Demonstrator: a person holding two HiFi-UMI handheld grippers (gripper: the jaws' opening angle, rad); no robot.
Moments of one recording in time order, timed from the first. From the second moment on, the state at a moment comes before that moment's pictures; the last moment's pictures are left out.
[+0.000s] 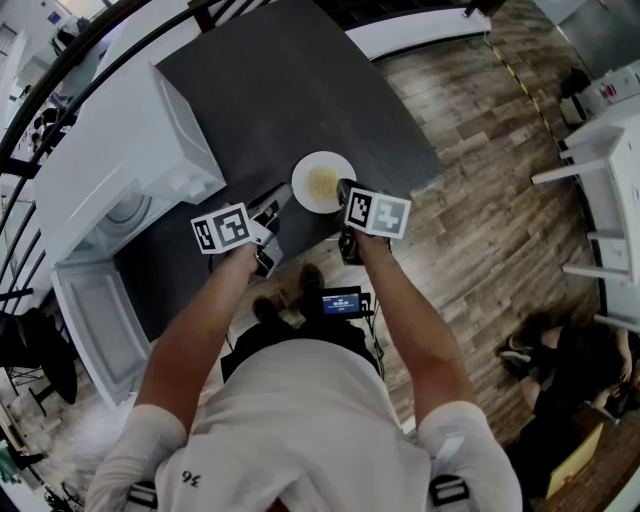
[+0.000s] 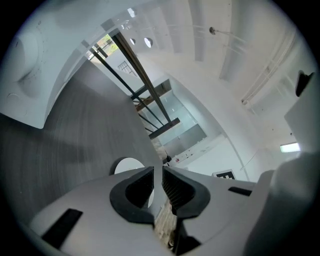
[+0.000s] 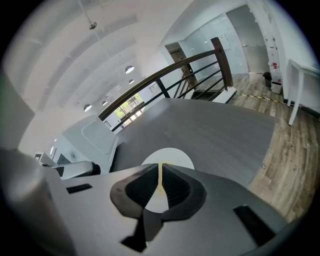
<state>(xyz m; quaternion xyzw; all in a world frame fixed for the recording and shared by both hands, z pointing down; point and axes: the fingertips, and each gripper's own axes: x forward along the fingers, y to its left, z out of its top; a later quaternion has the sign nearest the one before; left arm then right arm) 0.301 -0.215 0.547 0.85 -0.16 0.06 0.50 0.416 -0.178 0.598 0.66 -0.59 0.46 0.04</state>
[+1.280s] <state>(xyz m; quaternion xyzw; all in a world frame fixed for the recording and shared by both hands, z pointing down) 0.183 -0.125 0.398 0.91 -0.06 -0.01 0.42 0.324 -0.089 0.434 0.68 -0.64 0.37 -0.06</state>
